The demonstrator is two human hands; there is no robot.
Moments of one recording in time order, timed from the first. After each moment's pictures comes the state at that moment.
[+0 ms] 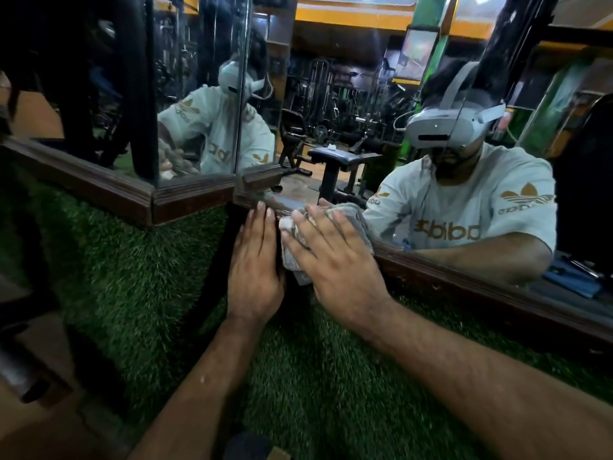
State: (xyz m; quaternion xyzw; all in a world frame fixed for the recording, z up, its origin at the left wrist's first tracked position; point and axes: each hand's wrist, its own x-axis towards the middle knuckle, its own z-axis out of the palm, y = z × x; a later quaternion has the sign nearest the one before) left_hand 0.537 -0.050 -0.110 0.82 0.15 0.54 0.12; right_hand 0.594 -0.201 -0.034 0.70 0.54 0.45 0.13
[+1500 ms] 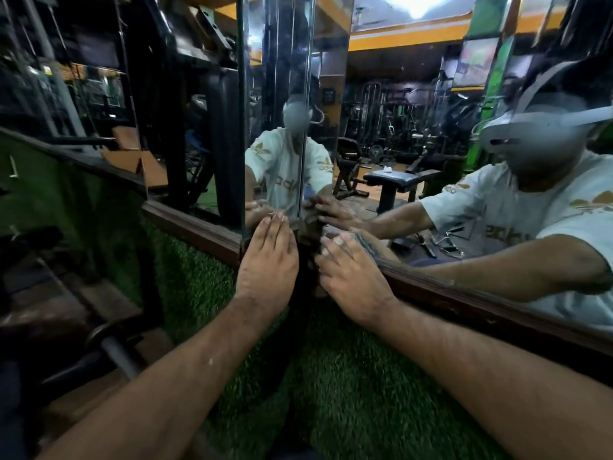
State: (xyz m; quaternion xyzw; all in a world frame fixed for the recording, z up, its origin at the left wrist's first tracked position) left_hand 0.443 -0.036 0.000 0.89 0.30 0.19 -0.29; right_hand 0.600 -0.127 -0.027 0.61 0.63 0.47 0.12
